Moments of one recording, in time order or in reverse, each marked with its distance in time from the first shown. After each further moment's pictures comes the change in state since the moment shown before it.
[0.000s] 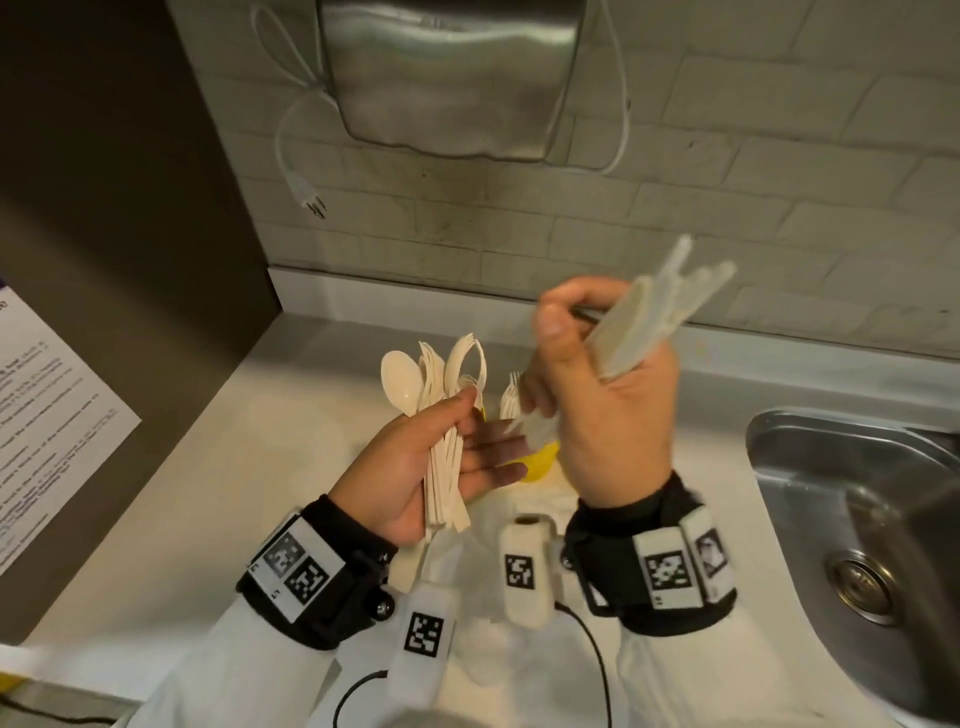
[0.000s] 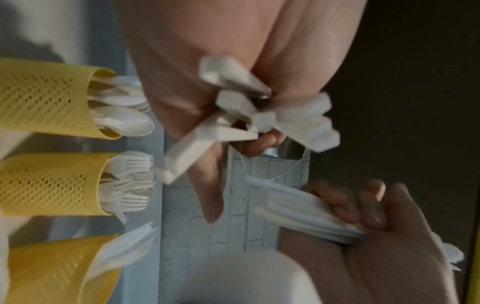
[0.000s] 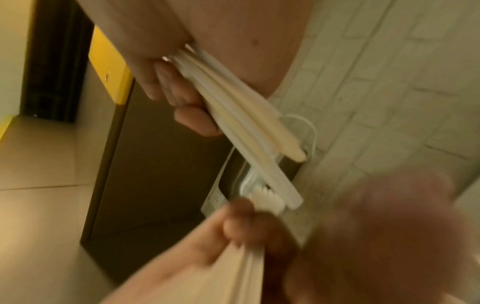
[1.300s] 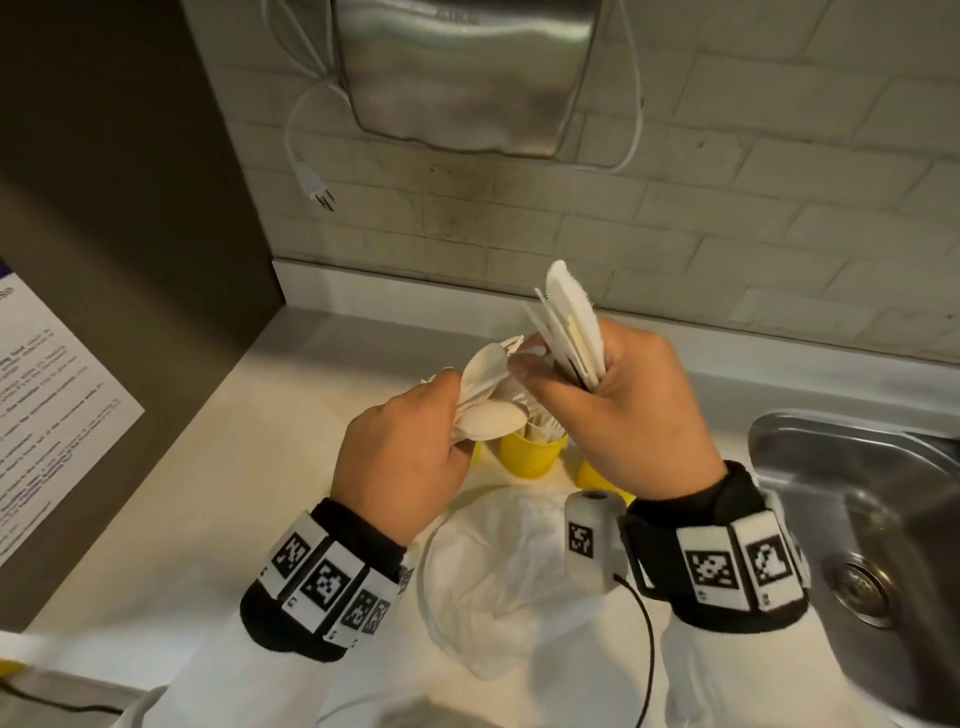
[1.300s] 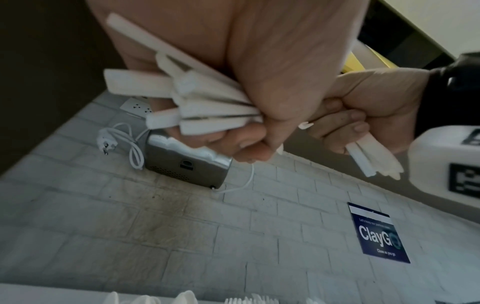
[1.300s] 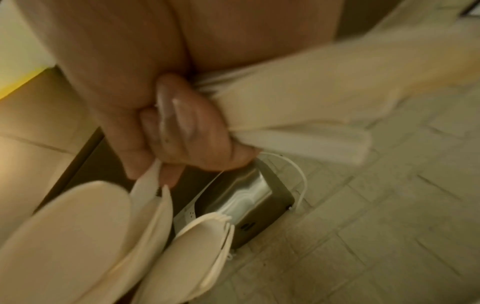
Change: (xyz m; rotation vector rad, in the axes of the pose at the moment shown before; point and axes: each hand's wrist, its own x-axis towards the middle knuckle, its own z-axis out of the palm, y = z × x) left_hand -0.013 0.004 -0.003 1.856 0.527 0.731; right_hand 0.007 -0.010 -0.025 -0.695 -0.312 0.082
